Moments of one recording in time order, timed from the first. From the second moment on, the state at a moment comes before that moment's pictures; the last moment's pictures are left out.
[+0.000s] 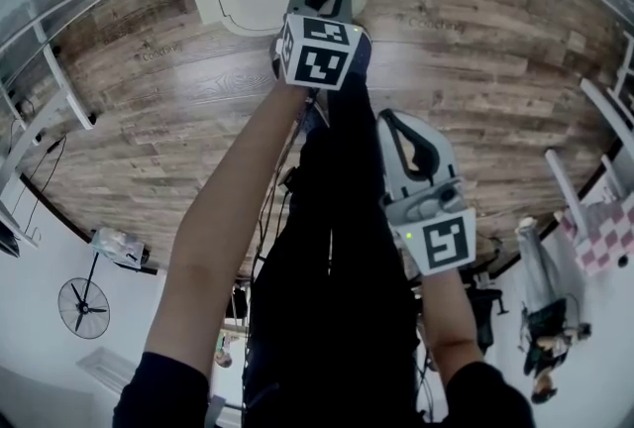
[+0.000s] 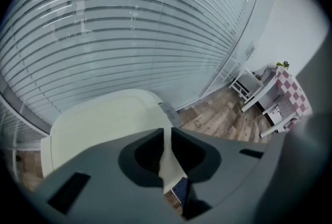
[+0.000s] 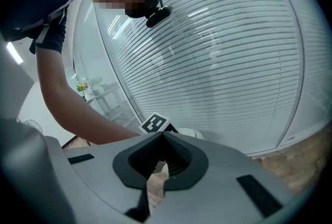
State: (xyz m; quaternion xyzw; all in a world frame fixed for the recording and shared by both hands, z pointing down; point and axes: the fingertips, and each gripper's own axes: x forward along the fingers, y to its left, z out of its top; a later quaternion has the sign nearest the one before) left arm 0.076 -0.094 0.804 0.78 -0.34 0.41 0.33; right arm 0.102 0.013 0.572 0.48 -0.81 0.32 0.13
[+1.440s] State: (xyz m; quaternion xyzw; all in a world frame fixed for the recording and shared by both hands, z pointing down) left arm 0.020 -0.153 0.662 0.81 -0.43 0.26 0.29; right arm 0.105 -0.005 0.545 0.49 -0.82 0.27 0.14
